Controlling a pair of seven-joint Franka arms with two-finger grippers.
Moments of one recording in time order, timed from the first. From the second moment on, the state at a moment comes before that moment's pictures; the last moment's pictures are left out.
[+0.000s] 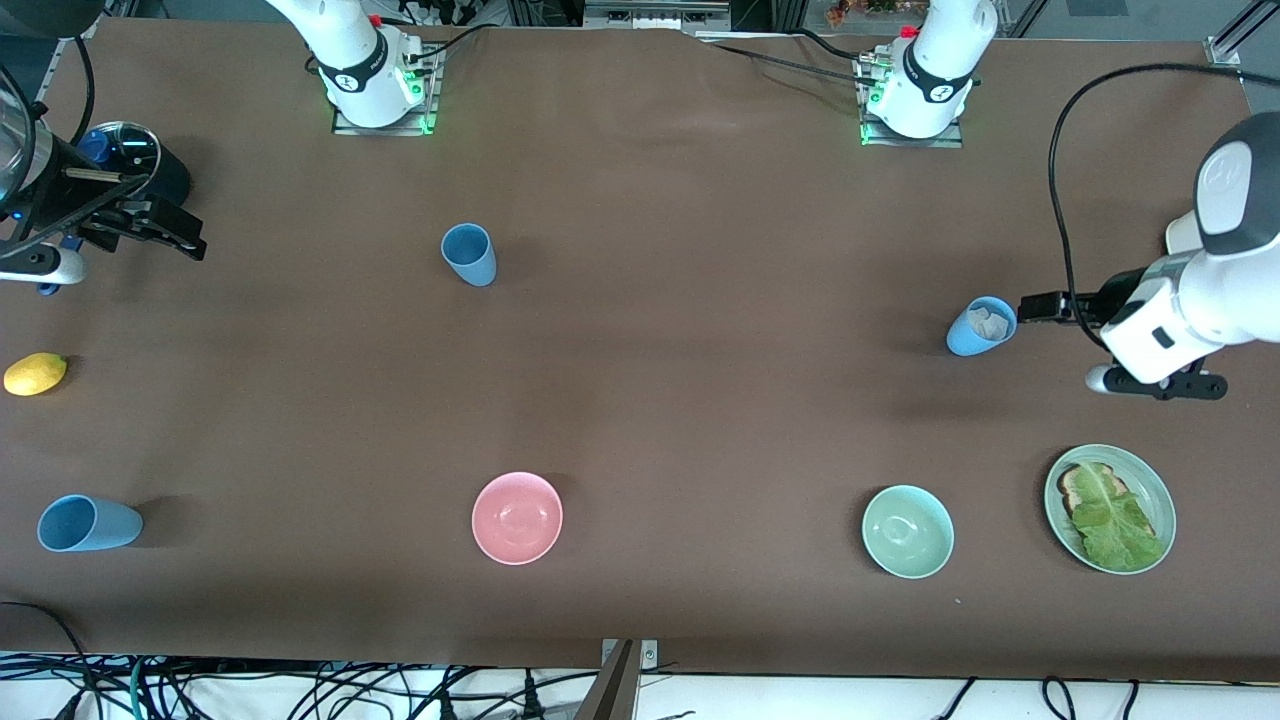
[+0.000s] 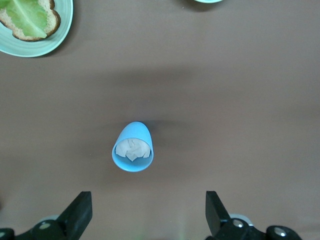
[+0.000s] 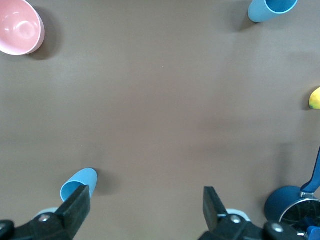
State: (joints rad) left arm 0.03 0.34 -0.02 -1.49 -0.04 1.51 0.05; right arm 0.03 0.04 0.03 -1.58 -0.03 1.56 0.13
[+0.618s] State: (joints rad) left arm 0.18 0.45 -0.01 -1.61 -0.04 1.77 0.21; right arm 0.03 0.04 0.03 -1.58 -0.03 1.56 0.13
